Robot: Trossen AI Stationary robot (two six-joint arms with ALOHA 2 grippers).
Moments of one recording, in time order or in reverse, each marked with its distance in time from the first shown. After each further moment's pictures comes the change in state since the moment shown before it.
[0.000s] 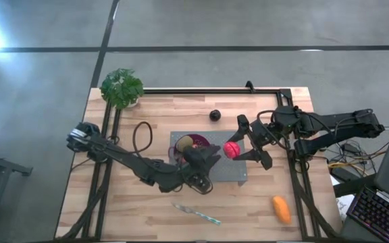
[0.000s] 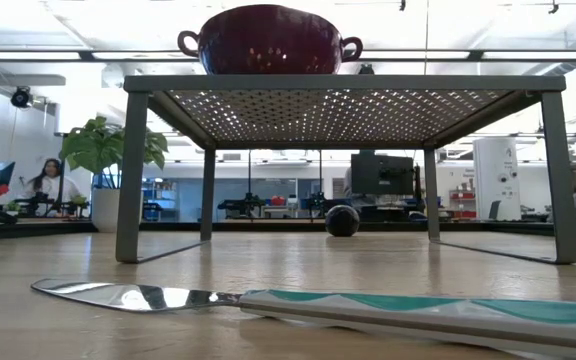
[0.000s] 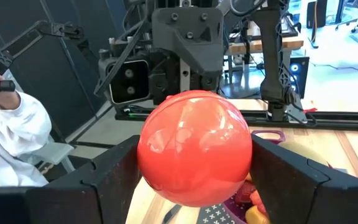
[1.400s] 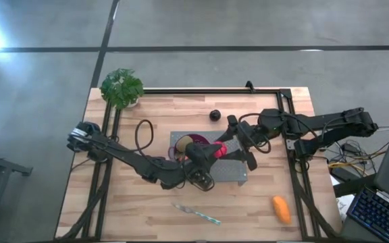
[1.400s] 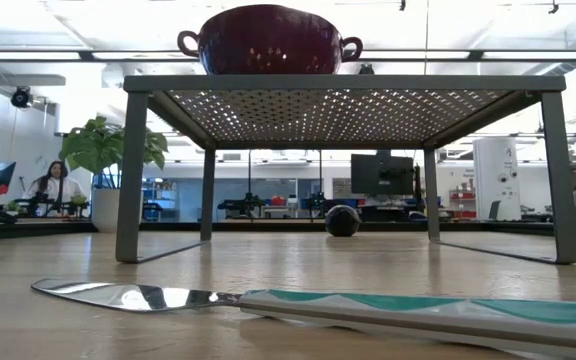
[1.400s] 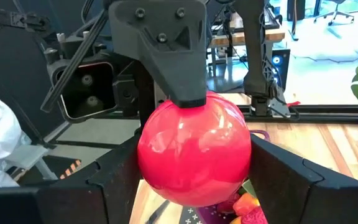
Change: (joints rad) left arm 0.025 0.003 -0.002 -0.024 0.026 -0.019; right arm 0.002 0.137 0.053 0.043 0.076 -0.010
